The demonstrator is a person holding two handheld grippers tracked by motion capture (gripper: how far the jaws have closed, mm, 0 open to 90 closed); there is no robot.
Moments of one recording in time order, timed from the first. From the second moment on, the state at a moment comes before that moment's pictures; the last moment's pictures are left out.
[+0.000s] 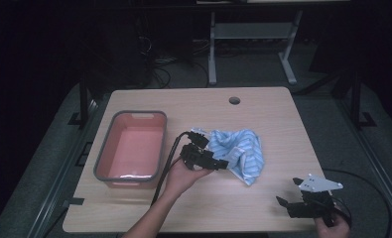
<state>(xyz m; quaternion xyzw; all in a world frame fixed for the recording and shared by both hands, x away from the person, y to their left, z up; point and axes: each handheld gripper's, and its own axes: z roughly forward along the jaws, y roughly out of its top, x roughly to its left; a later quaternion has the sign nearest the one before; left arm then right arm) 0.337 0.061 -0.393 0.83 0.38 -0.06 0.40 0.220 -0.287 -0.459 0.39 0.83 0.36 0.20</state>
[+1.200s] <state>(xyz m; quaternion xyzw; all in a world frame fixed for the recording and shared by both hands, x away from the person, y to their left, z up) 0.289 0.093 -0.421 0.84 0.36 -0.06 0.40 0.221 -0.286 -0.462 0.39 0.83 0.35 0.19</state>
